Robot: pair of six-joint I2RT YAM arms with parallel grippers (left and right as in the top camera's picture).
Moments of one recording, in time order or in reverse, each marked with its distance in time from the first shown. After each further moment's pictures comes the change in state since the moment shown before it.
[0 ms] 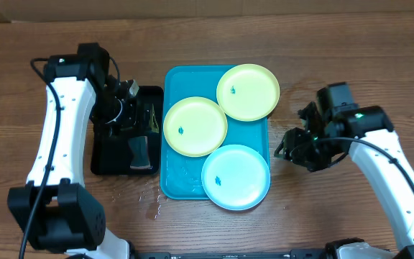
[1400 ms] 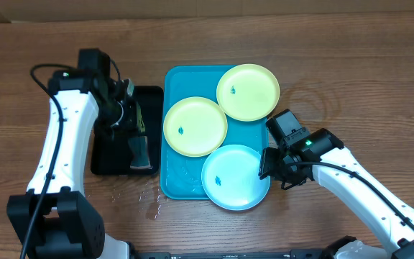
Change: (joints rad) left arm -0.003 -0.056 -0.169 0.239 -0.108 -0.071; right arm 0.311 0.000 -0.154 0.188 0.312 0.320
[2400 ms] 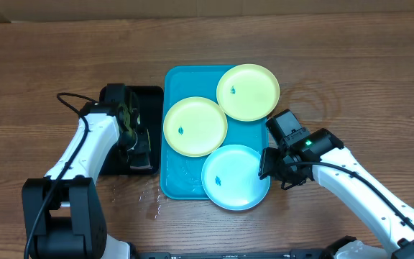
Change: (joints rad) left arm -0.059 0.000 -0.368 0.317 -0.173 -0.137; right arm 0.000 0.000 0.000 0.001 0.000 0.000
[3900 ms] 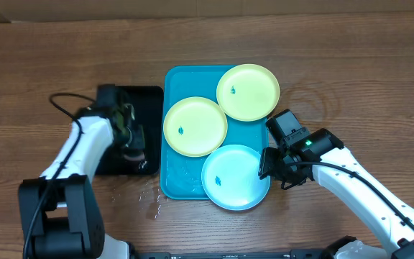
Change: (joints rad) left arm 0.069 0.000 -0.014 0.138 0.027 0.077; right arm 0.000 0.000 0.000 0.001 0.000 0.000
